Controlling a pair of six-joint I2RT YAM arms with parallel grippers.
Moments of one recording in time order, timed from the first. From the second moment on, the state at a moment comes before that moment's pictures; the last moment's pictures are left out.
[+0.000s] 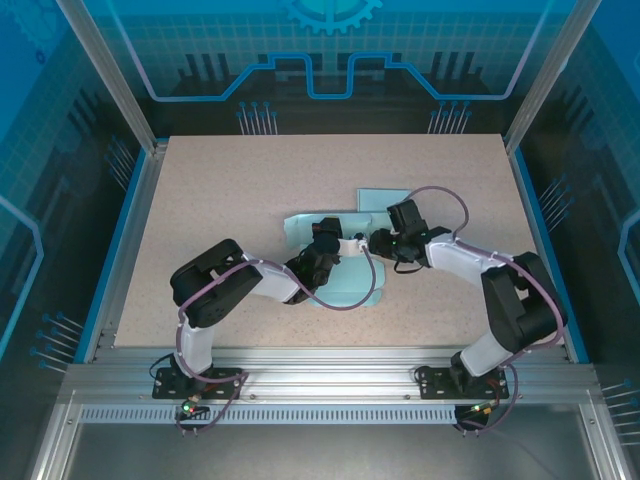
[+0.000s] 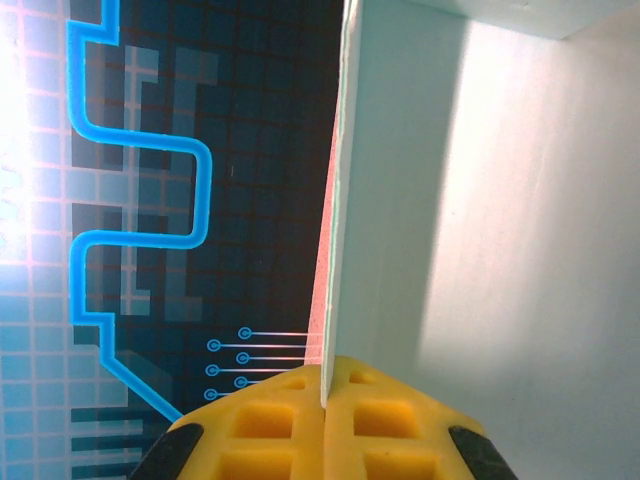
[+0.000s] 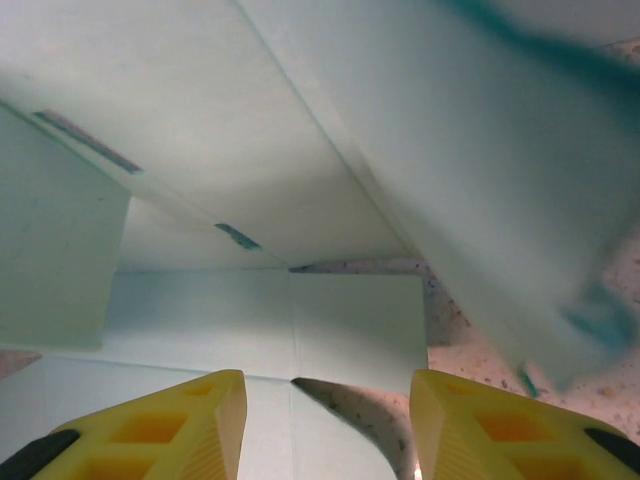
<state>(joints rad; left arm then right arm) -0.83 1.95 0.86 0.85 -0.65 1.22 0.41 1.58 0.86 -0.28 -0.04 0.62</state>
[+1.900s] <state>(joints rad) -0.81 2.00 0.90 0.93 -0.69 1.27 0.46 1.54 0.74 -0.05 -0.10 0.69</state>
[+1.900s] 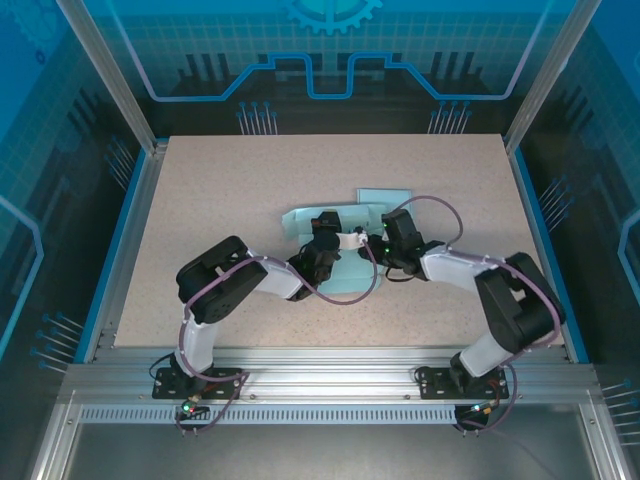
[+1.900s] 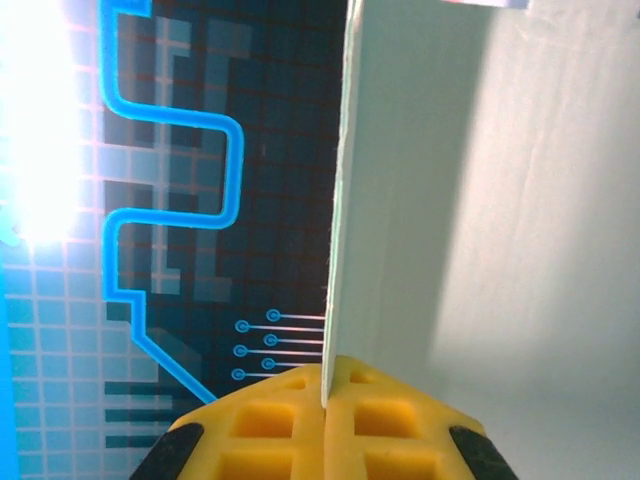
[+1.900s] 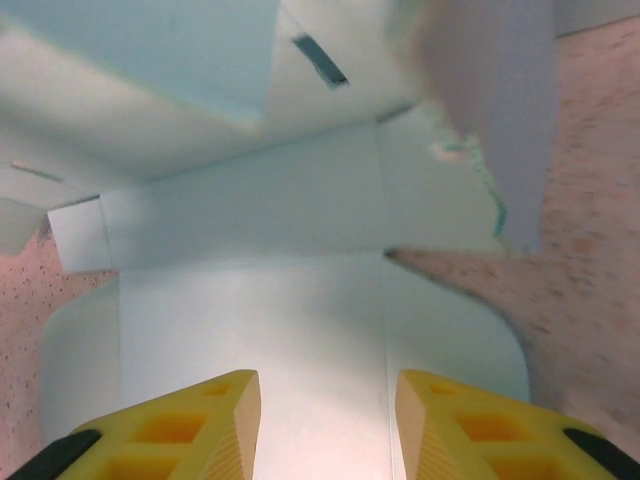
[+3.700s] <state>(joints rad) -0.82 1.99 0.85 1.02 -0.60 1.30 0.09 1.64 0.93 -0.18 -0.34 0.36</state>
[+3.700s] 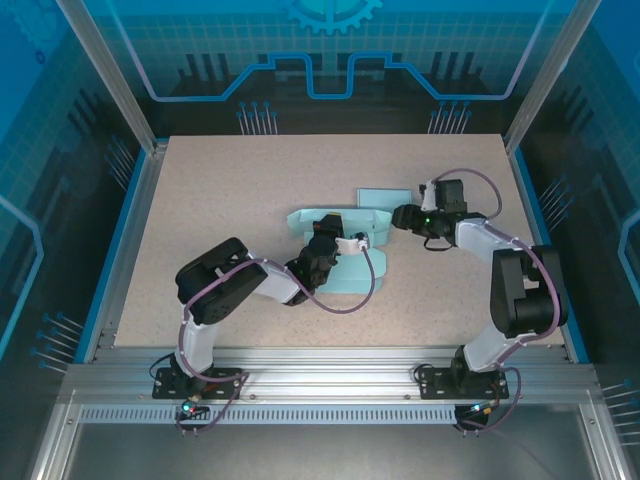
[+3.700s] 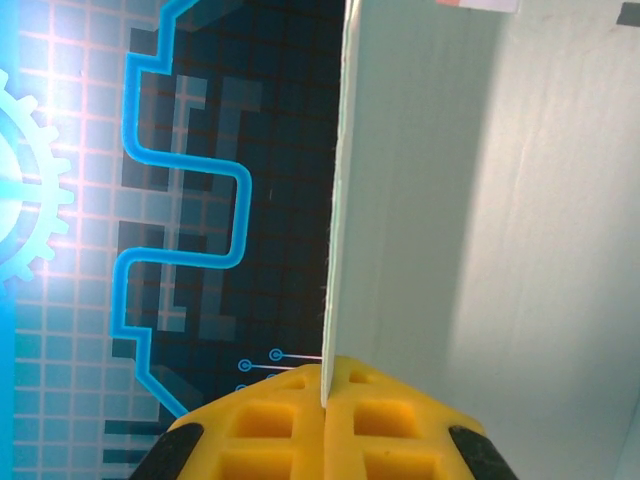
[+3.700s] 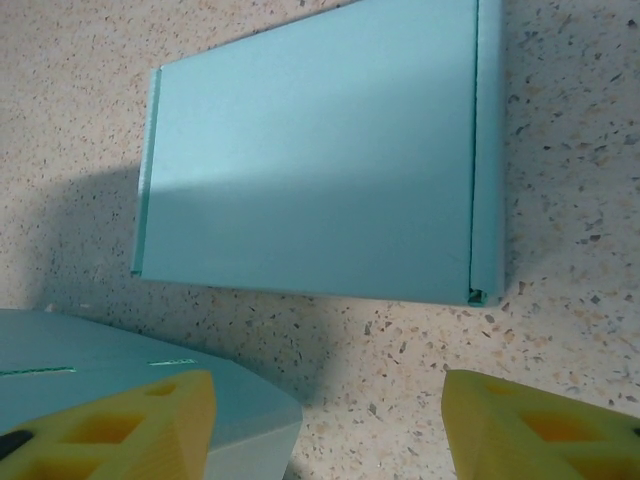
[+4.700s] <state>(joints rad) -0.77 2.00 0.88 0.90 -0.55 1.27 0.20 1.67 0.82 0.01 -0.43 0.34</state>
